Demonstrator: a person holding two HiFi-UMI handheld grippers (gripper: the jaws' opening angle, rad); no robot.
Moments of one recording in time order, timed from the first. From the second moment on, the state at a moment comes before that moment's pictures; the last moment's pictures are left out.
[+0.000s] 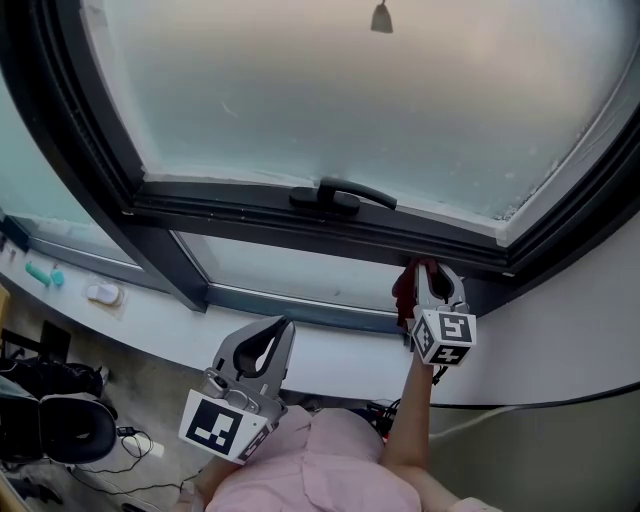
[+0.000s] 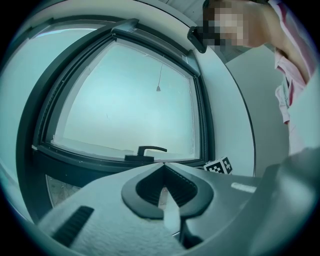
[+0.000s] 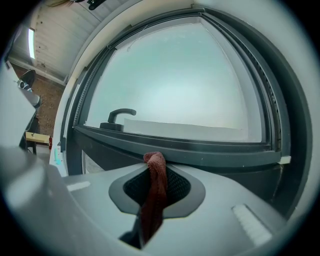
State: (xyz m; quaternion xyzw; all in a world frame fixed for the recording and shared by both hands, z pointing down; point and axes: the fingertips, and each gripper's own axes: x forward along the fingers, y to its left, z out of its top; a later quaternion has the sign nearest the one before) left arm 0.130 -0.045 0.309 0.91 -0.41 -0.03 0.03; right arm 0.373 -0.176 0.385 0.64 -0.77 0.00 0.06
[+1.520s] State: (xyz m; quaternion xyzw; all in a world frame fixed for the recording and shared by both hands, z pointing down) left arm 0.154 -0.049 0.314 0.90 -0.44 -0.02 0.04; right arm 0.483 -0.156 0.386 0.71 -0.70 0.03 0.02
